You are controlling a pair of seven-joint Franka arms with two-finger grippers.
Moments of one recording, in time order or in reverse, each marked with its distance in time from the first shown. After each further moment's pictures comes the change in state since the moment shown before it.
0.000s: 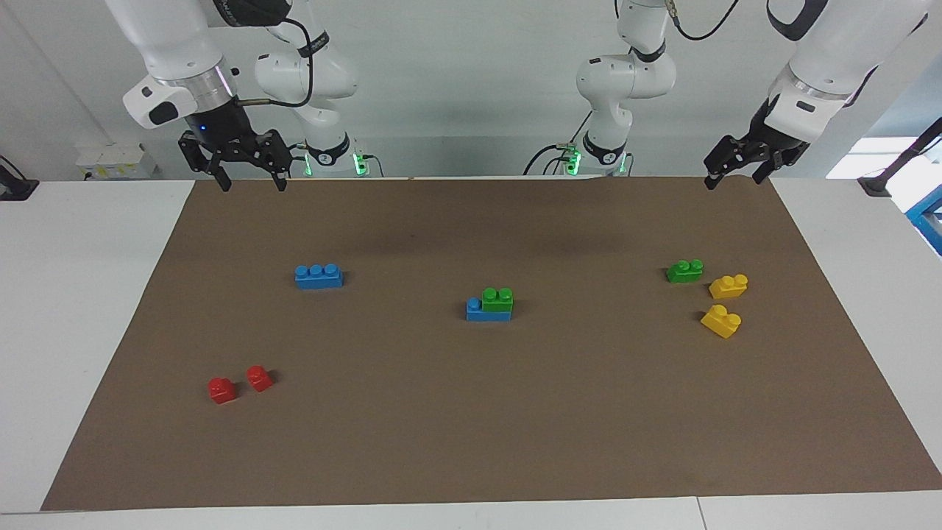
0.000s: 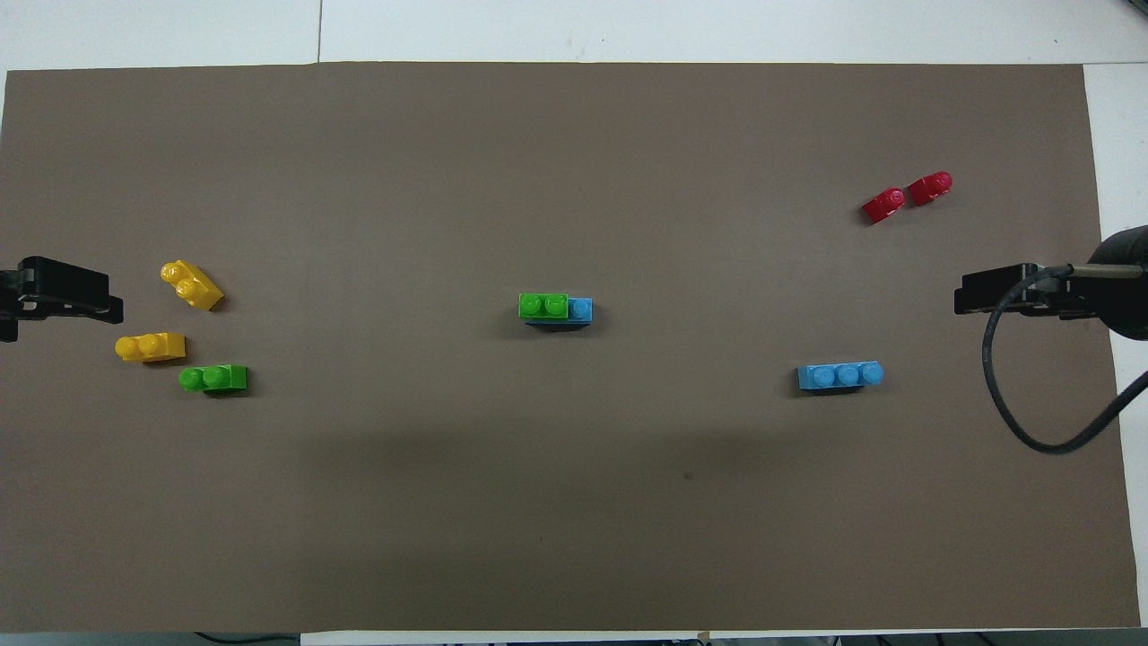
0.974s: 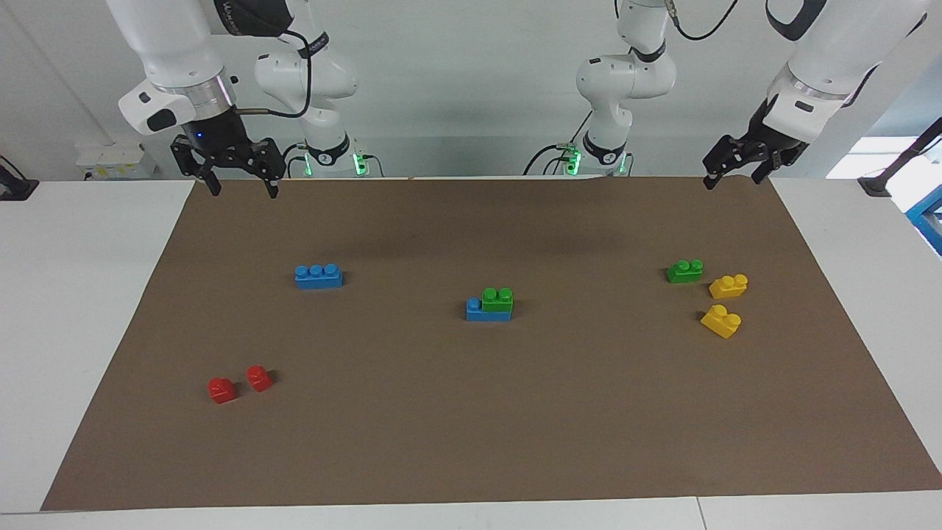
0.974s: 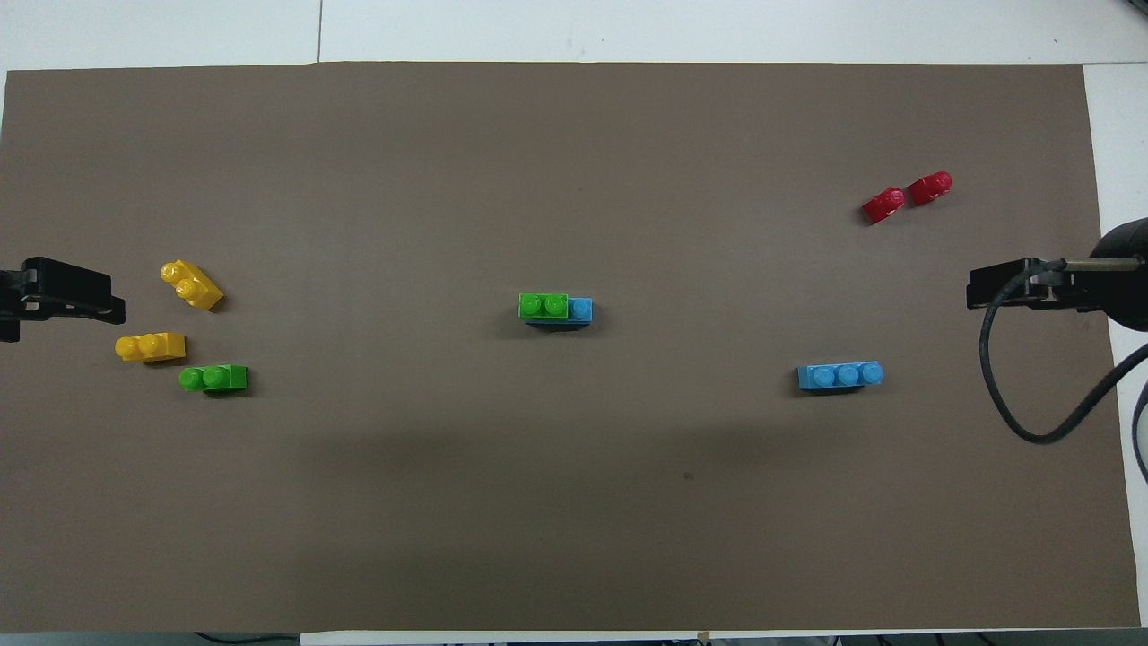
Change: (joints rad) left arm 0.000 0.000 -0.004 0.000 0.000 -0.002 0.000; right arm 0.003 0.012 0.006 0.012 -0.074 -0.004 0.000
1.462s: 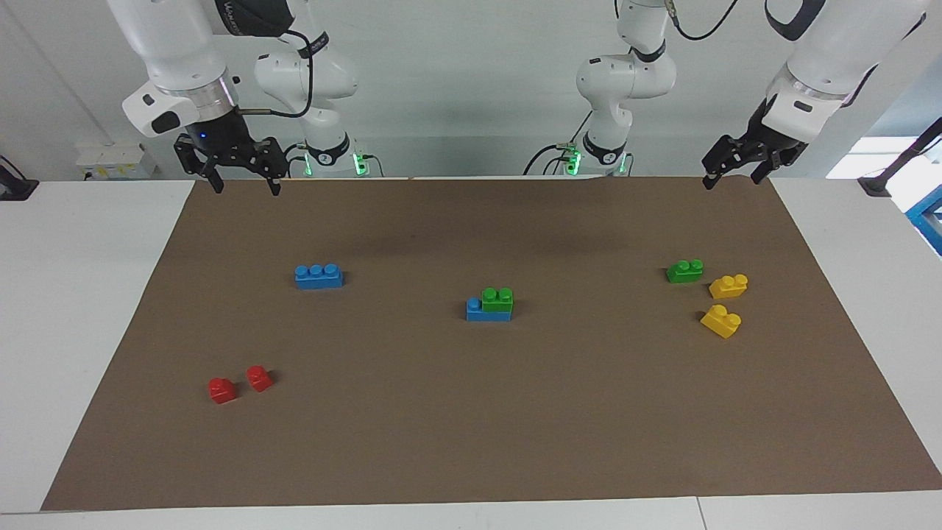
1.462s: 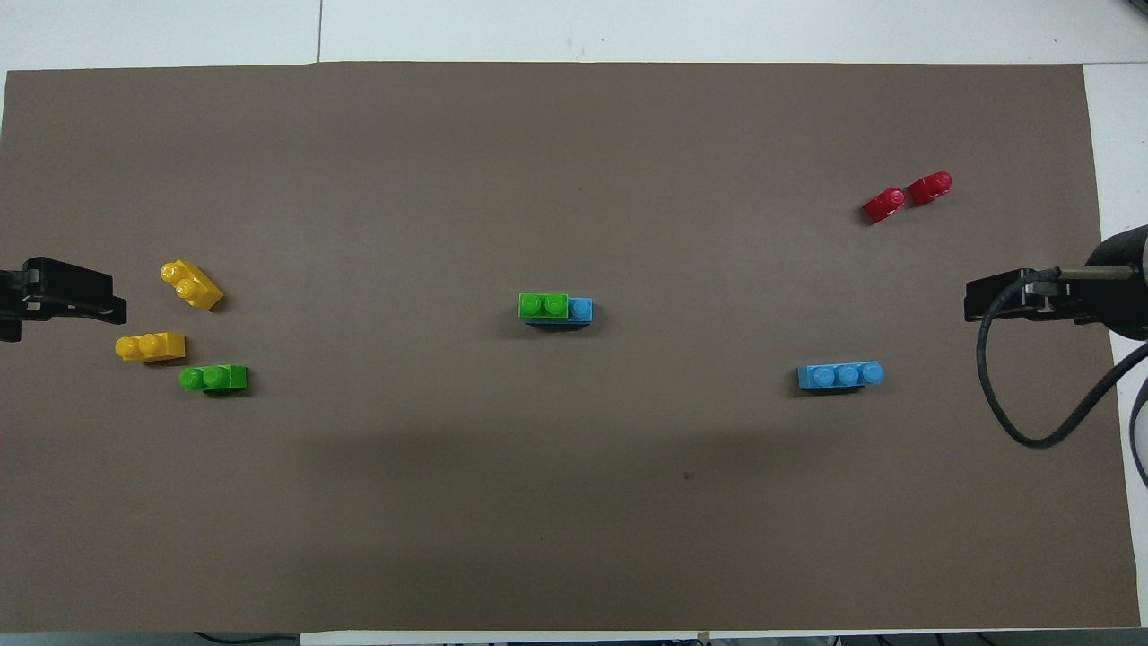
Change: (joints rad) left arm 0.000 0.000 -0.001 0.000 0.000 0.000 0.000; right arm 0.001 0.000 0.001 0.000 0.000 -0.042 0.000
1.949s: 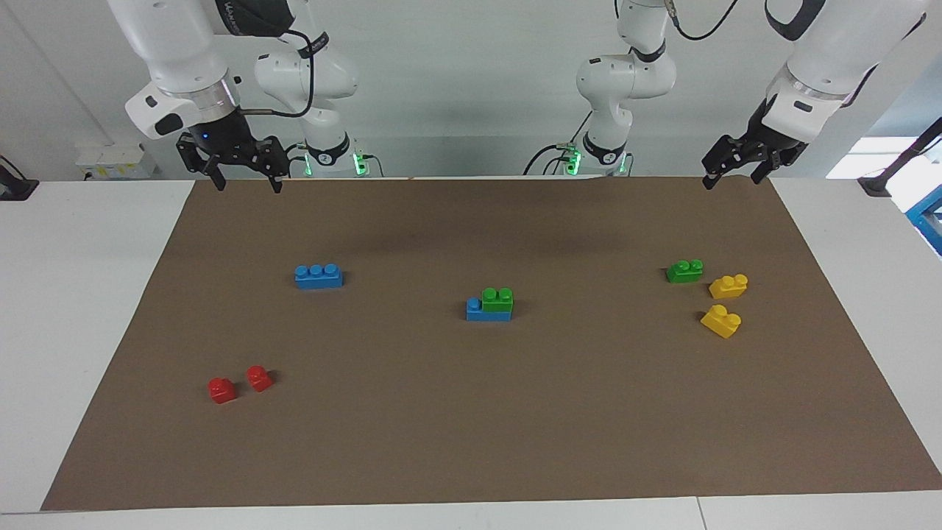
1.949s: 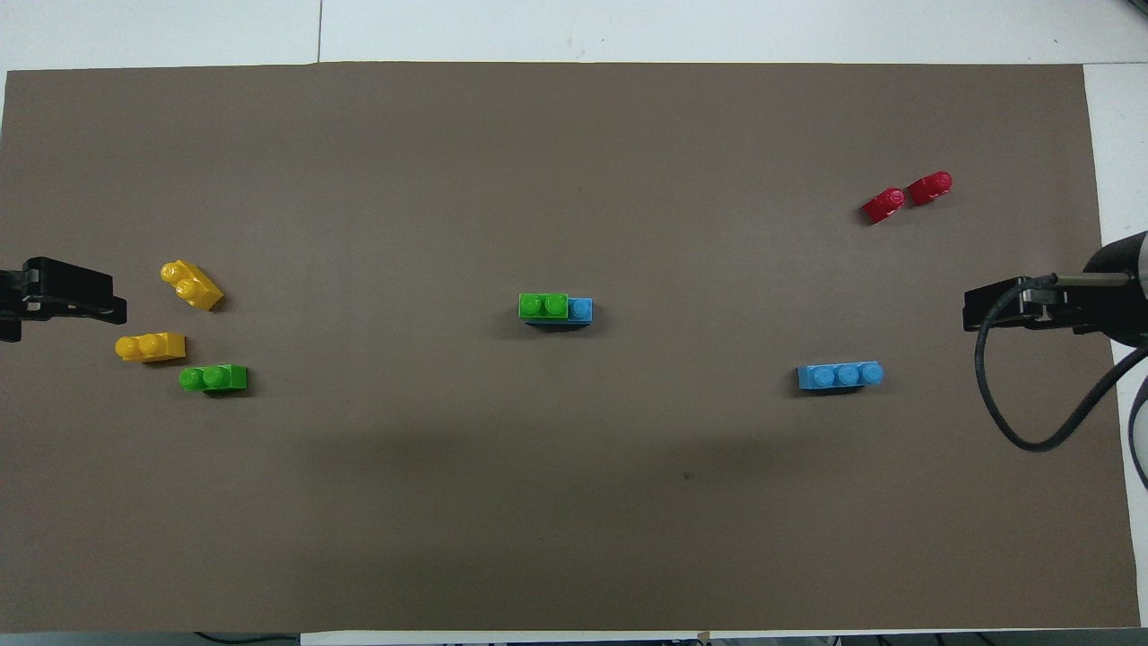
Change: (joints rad) left arm 0.000 0.000 0.000 0.000 0.000 0.000 0.000; right arm 0.001 0.000 0.000 0.000 0.000 -0.029 0.000
